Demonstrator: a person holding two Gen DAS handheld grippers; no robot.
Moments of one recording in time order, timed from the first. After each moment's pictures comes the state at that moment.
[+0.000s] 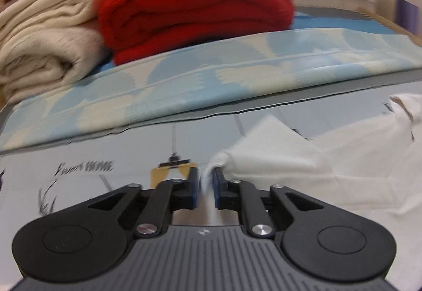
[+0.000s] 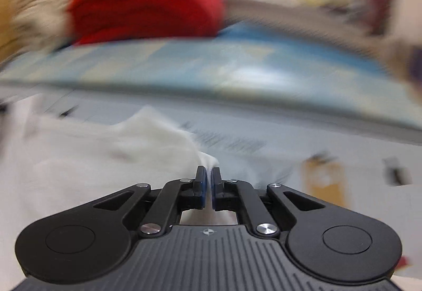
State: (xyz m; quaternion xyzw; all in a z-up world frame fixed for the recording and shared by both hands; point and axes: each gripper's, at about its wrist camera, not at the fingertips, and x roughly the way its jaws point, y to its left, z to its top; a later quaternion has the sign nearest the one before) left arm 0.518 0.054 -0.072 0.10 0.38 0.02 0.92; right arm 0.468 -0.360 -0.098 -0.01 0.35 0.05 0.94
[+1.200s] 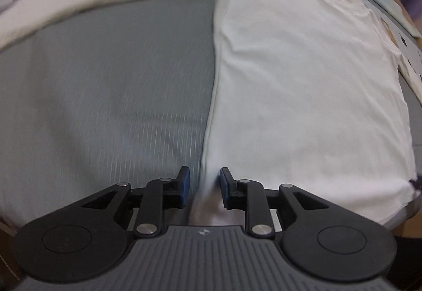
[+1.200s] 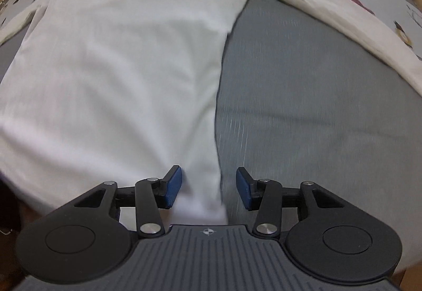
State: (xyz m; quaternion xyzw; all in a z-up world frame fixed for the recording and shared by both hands) left arm 0.176 0.099 -0.092 -0.09 0.61 0.01 0.78; right arm 0.122 -0.336 -0.097 -0.01 0.60 0.08 0.79
